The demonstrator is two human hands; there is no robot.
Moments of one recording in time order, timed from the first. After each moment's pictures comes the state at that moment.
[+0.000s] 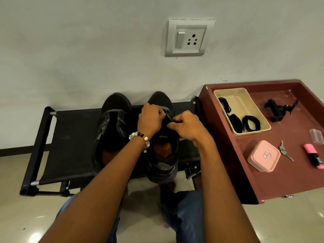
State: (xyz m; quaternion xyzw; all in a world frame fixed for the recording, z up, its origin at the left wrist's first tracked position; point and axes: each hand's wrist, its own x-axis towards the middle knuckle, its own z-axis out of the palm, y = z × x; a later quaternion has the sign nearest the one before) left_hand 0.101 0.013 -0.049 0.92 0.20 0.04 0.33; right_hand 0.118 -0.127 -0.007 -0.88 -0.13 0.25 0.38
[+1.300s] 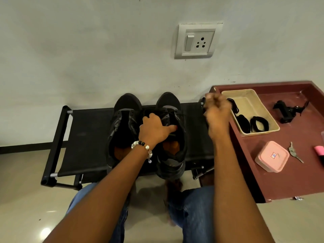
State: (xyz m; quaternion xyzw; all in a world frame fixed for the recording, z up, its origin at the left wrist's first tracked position) left_hand 0.049 0.005 -0.016 0.87 0.31 -0.08 0.38; right_hand 0.141 -0.144 -0.006 -0.74 0.01 -0.04 0.67
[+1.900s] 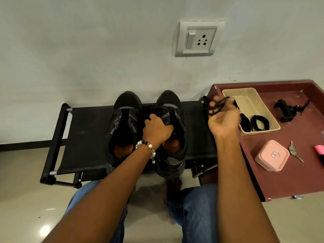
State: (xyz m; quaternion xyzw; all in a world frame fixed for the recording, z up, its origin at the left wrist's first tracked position) left_hand 0.052 -0.002 -0.030 0.83 0.34 -0.07 0.43; right_hand 0.144 -0.158 -0.009 -0.40 0.16 0.07 0.90
